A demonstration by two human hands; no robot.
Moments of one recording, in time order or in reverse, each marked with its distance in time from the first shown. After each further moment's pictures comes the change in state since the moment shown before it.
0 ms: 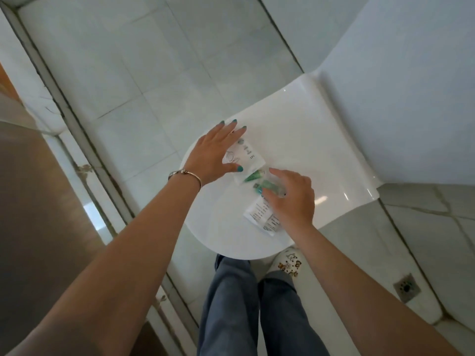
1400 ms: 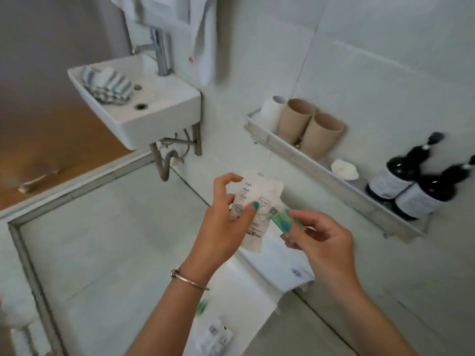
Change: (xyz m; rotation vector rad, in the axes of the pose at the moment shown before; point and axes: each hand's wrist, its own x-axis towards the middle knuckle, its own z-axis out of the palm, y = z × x) left_hand -0.143 0.379 -0.338 -0.874 0.350 0.320; right_hand -0.143 -0.208 -0.446 0.909 0.473 -0.143
